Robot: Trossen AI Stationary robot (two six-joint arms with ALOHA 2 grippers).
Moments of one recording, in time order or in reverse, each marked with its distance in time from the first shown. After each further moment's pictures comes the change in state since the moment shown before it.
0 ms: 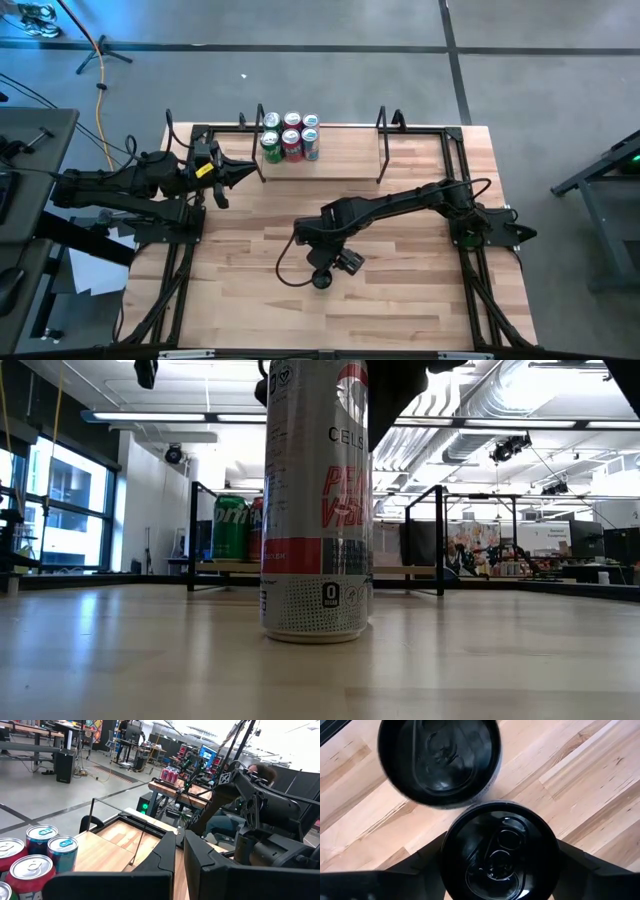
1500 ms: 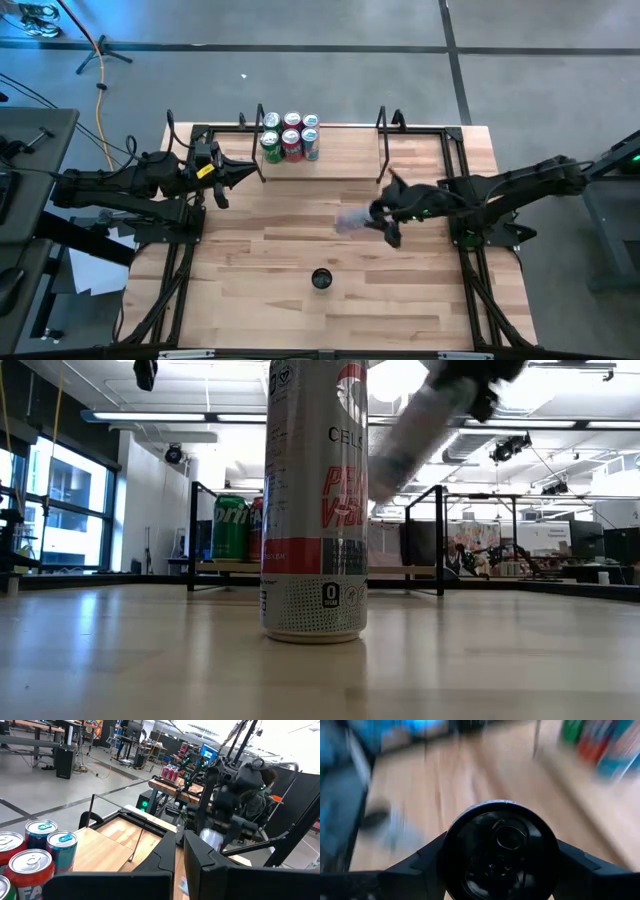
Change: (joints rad) left arm 0.000 0.000 0.000 -0.014 0.000 -0.027; right arm -0.002 -1.039 -1.093 0.741 0.440 1.057
